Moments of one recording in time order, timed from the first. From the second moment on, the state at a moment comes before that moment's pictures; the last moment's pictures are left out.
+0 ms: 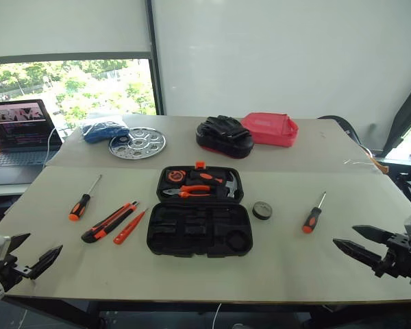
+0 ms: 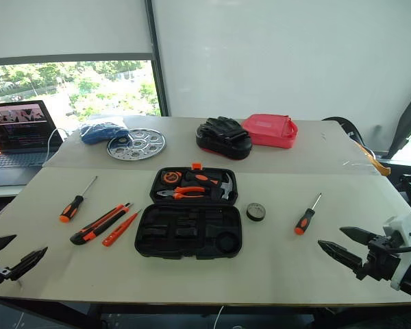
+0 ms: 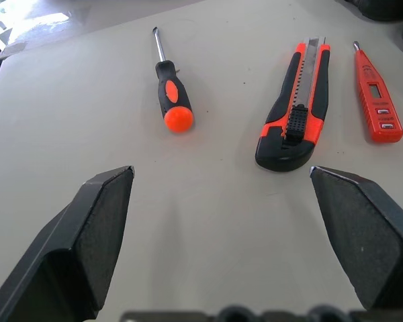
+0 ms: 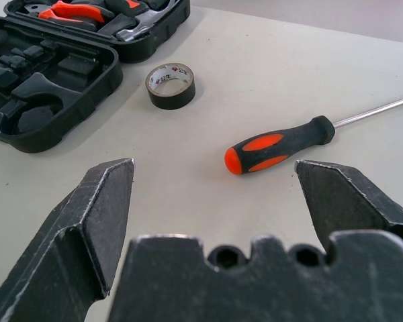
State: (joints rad) left arm 0.39 0.74 0.76 -0.18 -0.46 0.33 -0.81; right arm 0.22 -0.83 -0.62 -0.19 0.64 0.53 0.98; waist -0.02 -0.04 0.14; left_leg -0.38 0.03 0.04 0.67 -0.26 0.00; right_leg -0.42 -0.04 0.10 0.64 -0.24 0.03
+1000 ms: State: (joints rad) left arm -0.11 0.94 0.54 -0.28 -0.53 1.03 -0.53; right arm -0.05 -0.92 -0.48 -0.48 0.72 0.61 0.91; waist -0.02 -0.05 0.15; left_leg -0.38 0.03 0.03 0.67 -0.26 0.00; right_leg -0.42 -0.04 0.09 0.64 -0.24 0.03
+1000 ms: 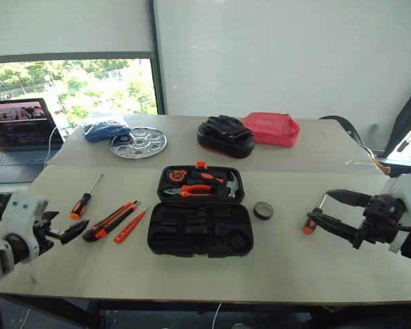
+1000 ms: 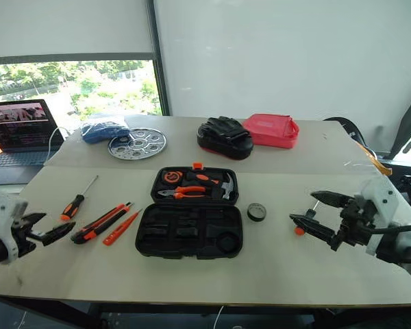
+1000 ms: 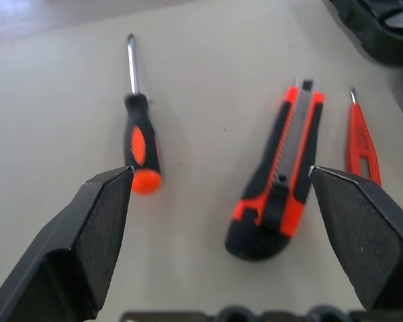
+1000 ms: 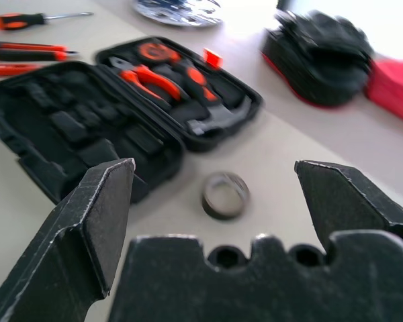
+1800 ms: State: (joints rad) left arm -1.00 0.85 -0.13 0.85 -0.14 1.01 -0.55; right arm -0.40 -0.92 -0.24 -0.57 0.83 0.65 0.87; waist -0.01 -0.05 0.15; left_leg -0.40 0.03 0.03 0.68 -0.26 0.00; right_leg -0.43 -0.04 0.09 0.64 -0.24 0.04
